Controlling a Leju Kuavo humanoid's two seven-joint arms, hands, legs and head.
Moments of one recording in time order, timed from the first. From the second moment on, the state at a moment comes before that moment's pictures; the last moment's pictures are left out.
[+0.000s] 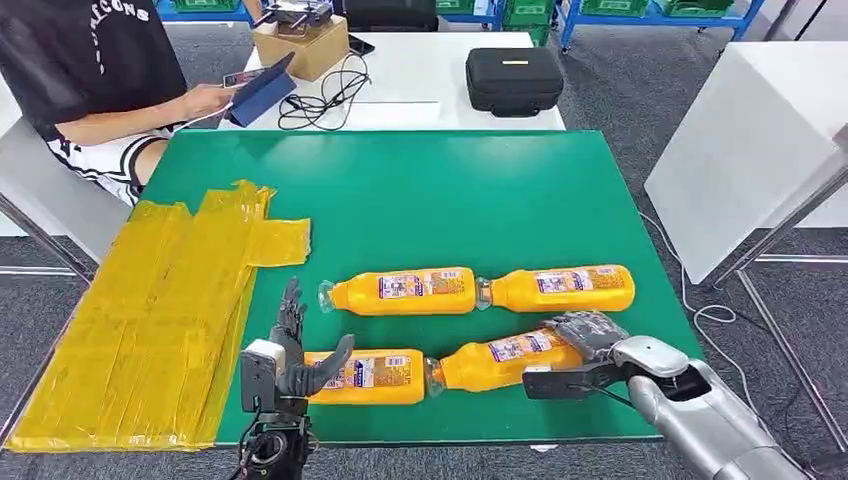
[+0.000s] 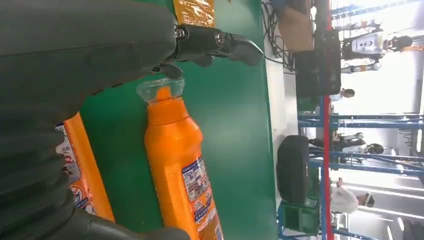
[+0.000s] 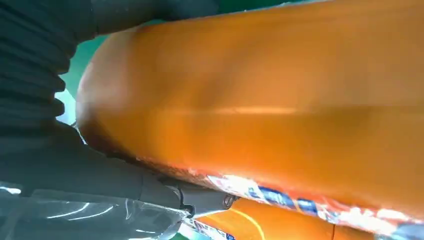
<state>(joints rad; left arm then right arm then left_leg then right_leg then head) -0.05 -0.14 -0.35 -1.16 0.08 0.33 -0.66 -0.44 -0.44 0.78 -1.04 0.90 0.27 -0.08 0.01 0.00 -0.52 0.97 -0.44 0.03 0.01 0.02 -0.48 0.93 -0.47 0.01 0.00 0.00</state>
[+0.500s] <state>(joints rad) -0.03 -0.14 -0.34 -1.16 0.08 0.35 -0.65 -0.43 -0.33 0.72 -0.93 0.91 0.01 0.04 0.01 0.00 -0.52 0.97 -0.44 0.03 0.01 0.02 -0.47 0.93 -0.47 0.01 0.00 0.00</state>
